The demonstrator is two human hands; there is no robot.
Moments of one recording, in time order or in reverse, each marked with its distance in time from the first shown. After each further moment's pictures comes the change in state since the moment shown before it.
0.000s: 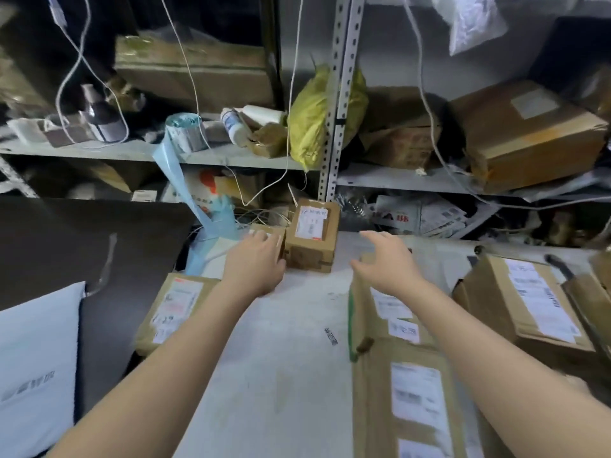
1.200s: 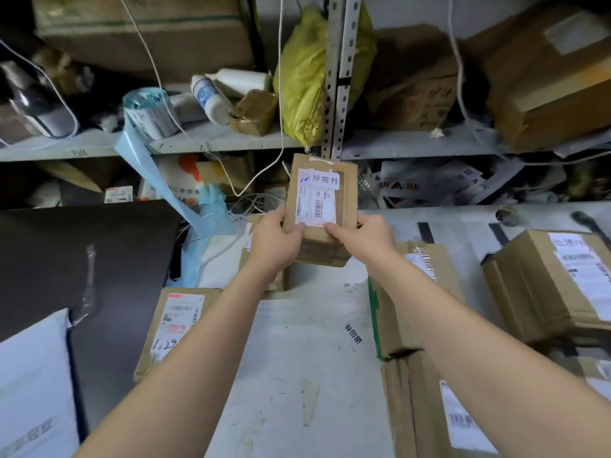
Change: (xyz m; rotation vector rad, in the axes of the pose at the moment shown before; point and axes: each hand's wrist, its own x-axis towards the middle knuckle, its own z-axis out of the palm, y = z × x) left_hand 0.083 -0.002 0.019 -0.866 0.006 -0.170; right_hand 0.094 -0.041 0.073 0.622 0.102 0.471
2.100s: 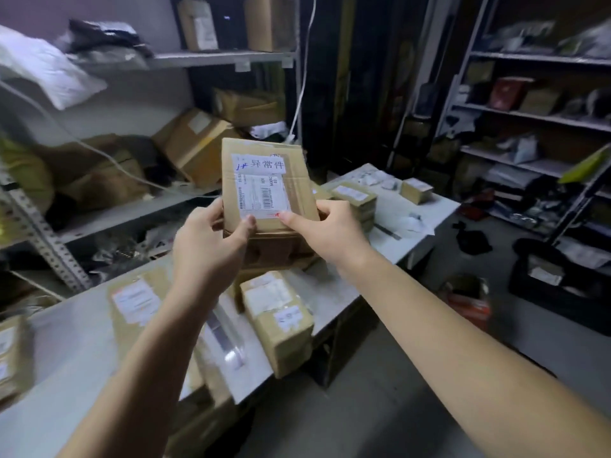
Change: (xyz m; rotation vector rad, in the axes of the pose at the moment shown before) left_hand -0.375 0.274 0.197 -0.149 -0.188 0.645; right_hand -0.337 0.176 -0.428 0.237 0.542 -0.206
